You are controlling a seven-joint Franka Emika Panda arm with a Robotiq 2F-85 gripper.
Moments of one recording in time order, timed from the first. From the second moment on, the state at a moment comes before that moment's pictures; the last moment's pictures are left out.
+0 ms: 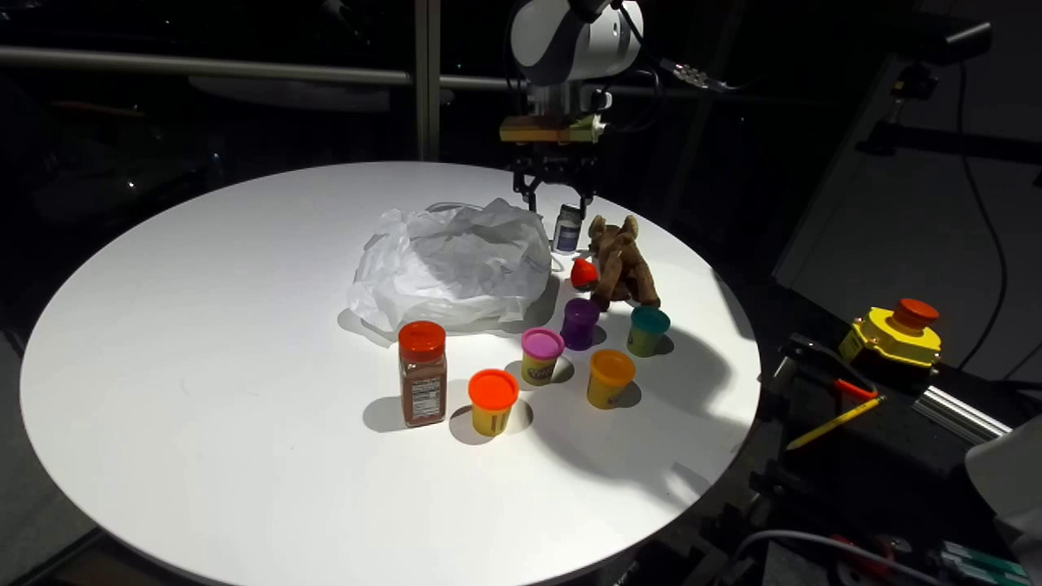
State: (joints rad) arm -0.07 0.80 -0.21 -1.56 0.05 2.19 0.99
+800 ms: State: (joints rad) arm -0.09 0.81 -0.21 -1.56 0.08 2.18 1.05
